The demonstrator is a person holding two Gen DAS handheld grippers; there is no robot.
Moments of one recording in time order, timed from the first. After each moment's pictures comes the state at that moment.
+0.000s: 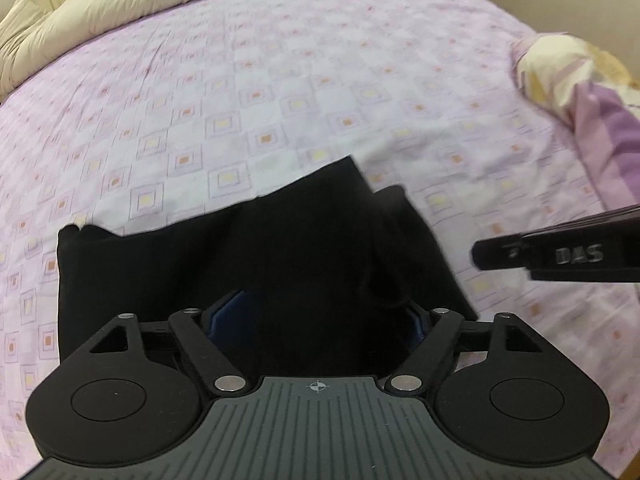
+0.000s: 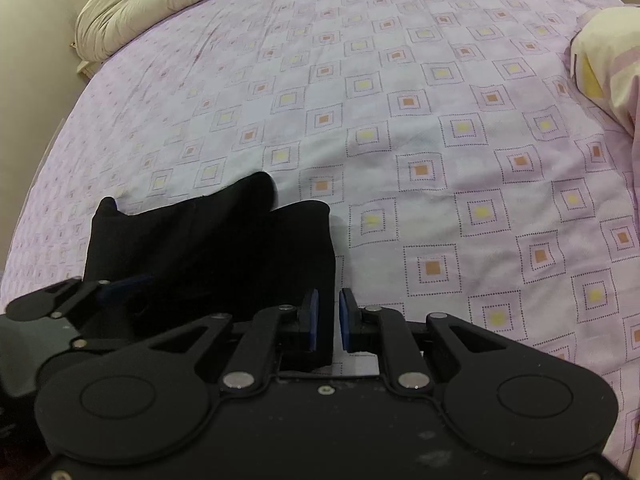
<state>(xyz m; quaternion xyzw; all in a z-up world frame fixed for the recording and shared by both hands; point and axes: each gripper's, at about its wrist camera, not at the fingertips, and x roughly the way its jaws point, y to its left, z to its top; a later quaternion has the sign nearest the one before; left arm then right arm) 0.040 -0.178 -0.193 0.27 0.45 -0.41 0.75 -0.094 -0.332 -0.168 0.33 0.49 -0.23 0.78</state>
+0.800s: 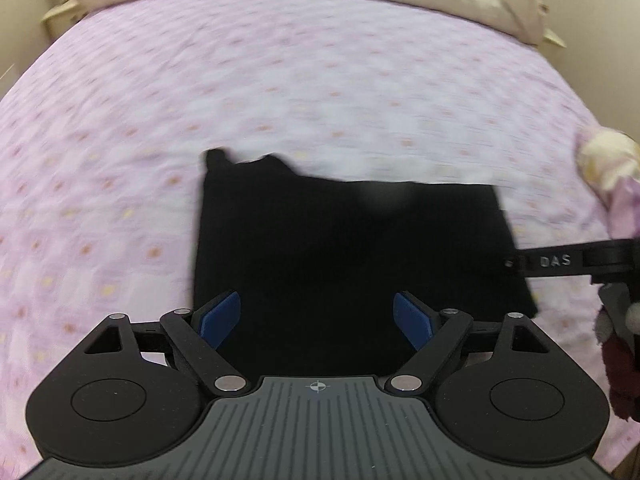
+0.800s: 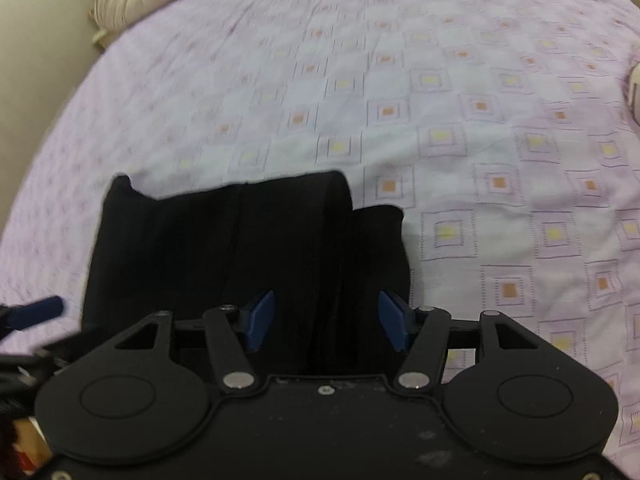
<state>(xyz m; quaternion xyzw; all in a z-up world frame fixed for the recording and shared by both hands) 0.100 -0.074 -0.169 0.16 0.50 -0.33 0.79 -0.031 -0.299 -0.186 0.29 0.52 -0.20 0.78</state>
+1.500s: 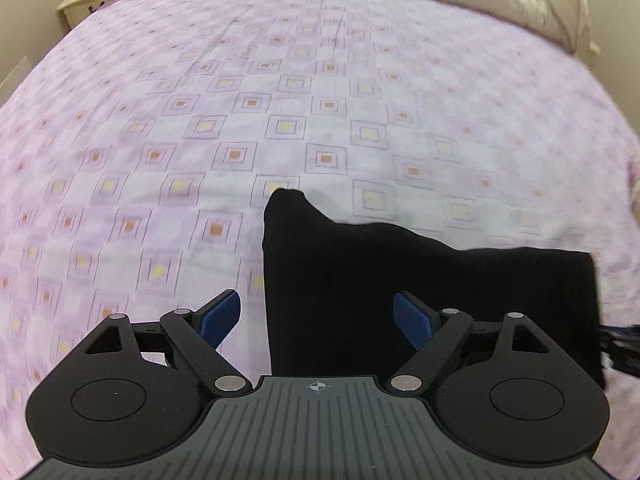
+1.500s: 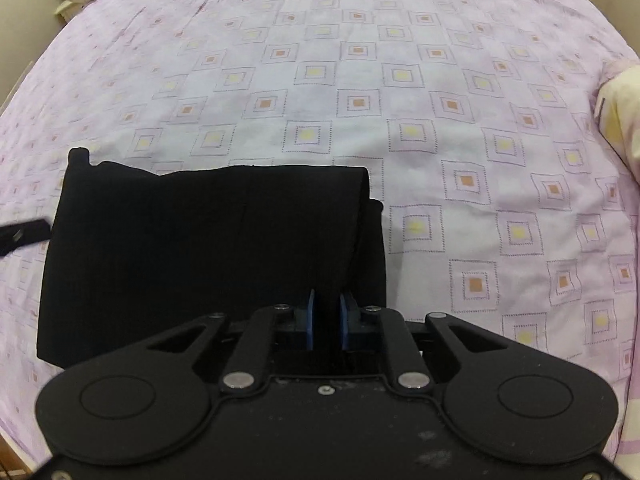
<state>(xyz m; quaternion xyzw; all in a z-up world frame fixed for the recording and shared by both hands) 0.183 -0.100 -0.191 0.18 0.51 -0.30 0.79 -0.023 -0.283 -0.176 0.22 0.56 -0.25 0.76</state>
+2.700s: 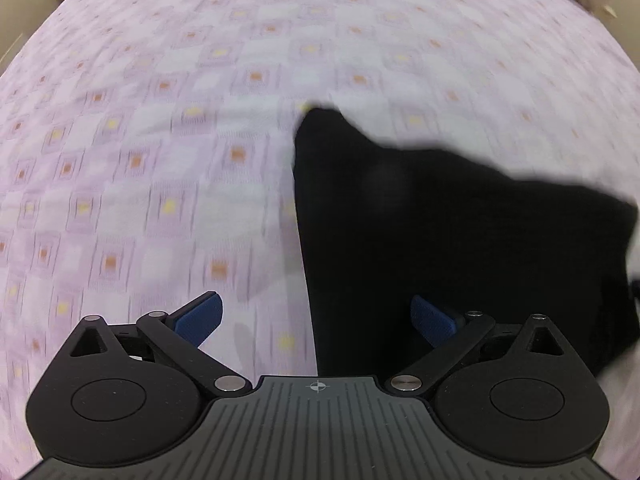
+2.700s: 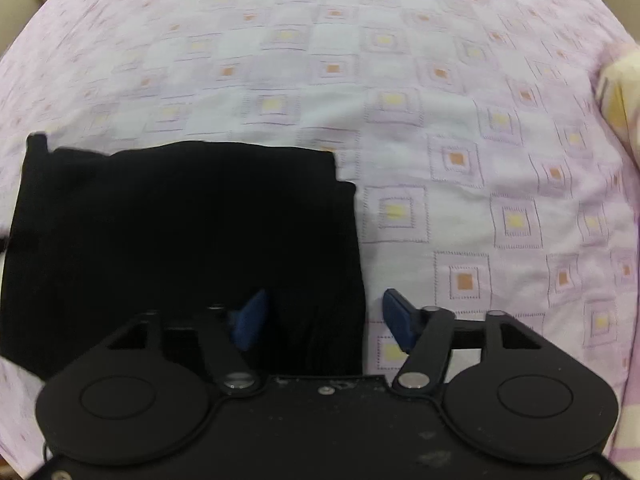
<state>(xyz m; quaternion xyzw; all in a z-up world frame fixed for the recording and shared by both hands) 0.170 -0.054 -0.221 0.21 0.56 -0.28 0.75 -0.029 -0.307 -0.209 0.26 0.58 -0.28 0.72</state>
